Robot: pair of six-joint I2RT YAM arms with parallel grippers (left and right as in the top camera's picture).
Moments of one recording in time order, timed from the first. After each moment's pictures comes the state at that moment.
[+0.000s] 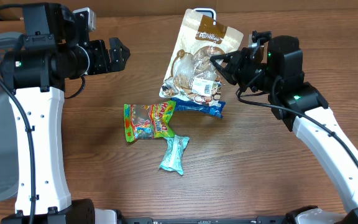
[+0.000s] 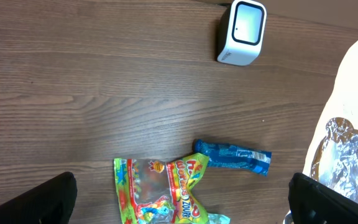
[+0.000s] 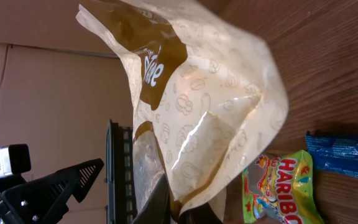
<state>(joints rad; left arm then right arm) 0.07 1.59 1.89 -1.22 0.31 -0.11 0.31 1.47 1.17 -0.12 -0.59 1.13</state>
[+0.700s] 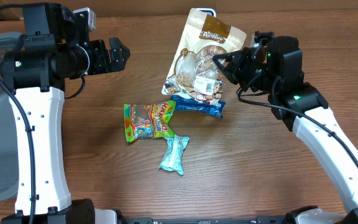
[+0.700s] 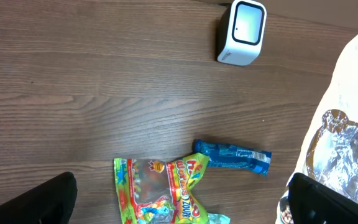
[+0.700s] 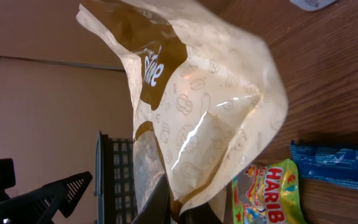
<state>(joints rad) 0.07 1.59 1.89 -1.22 0.31 -0.11 0.31 1.47 1.17 -0.14 -0.53 1.12</state>
